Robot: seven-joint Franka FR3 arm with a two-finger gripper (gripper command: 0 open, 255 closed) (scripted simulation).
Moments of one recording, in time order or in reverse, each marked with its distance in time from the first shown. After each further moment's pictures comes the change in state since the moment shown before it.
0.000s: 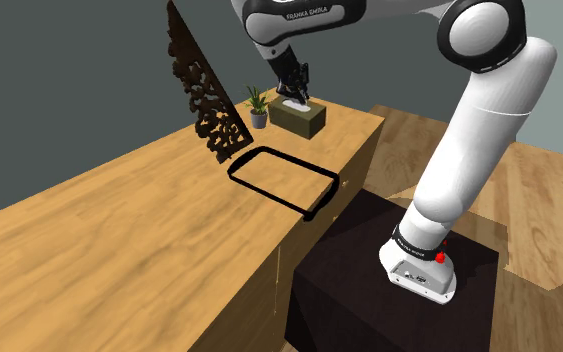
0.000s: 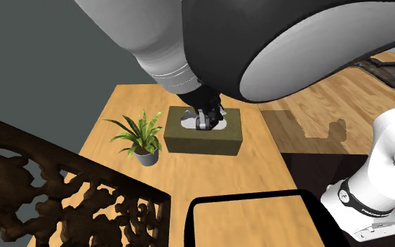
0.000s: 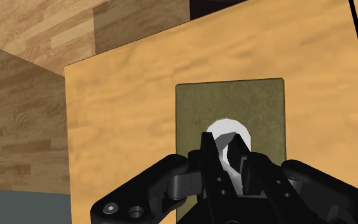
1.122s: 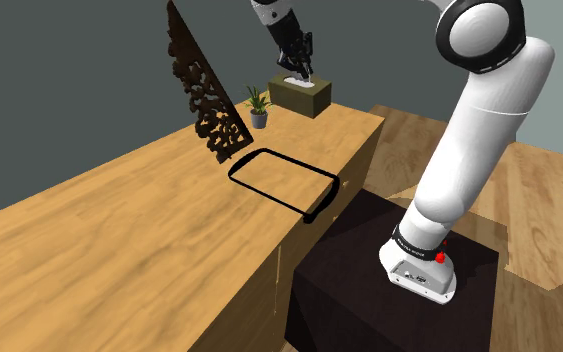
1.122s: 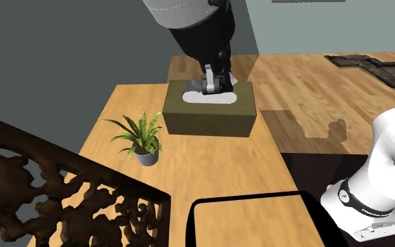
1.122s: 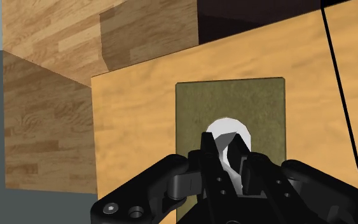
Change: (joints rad) arm 0.023 0.011 0.018 0.225 -0.017 -0.213 -0.051
